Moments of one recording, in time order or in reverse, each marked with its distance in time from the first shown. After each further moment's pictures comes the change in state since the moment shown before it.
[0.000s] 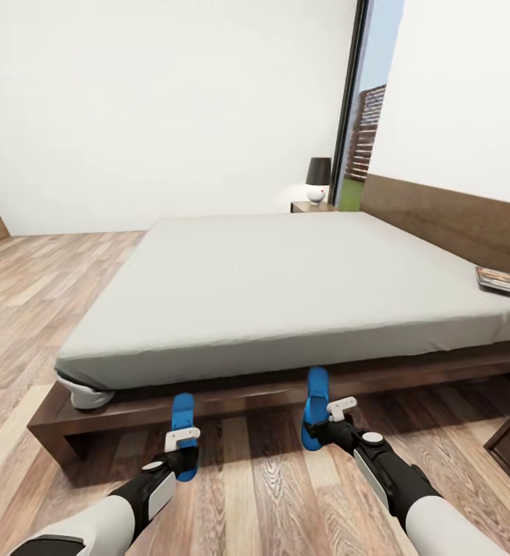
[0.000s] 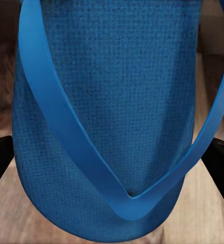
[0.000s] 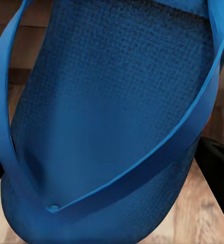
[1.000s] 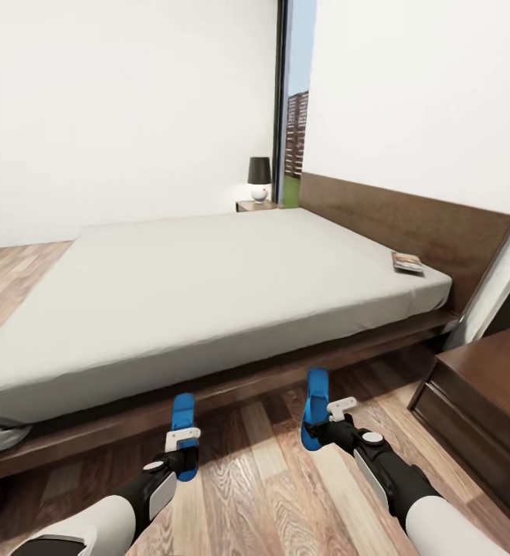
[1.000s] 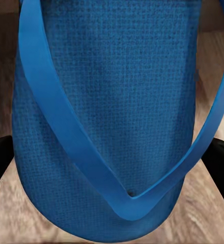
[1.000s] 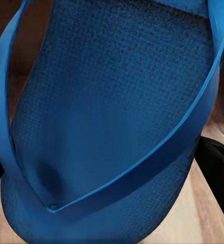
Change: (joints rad) left arm 0.000 -0.003 -0.001 0.000 0.000 0.000 0.004; right arm 0.000 0.000 -0.001 0.001 -0.006 -0.001 -0.001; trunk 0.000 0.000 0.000
